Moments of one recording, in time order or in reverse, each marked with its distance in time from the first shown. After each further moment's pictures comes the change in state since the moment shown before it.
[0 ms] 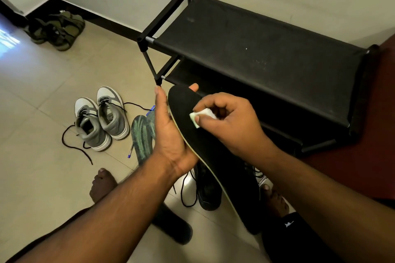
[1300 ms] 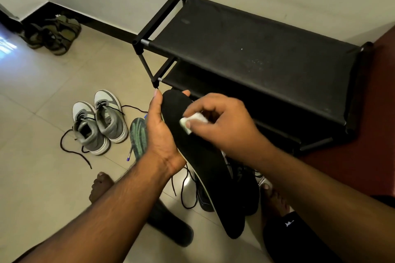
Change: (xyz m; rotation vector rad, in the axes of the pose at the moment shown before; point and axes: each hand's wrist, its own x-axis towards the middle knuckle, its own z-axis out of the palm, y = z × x) left_hand 0.005 0.007 -0.007 0.065 0.093 -0.009; right_hand 0.001 -0.007 -0.002 -0.140 -0.063 -0.103
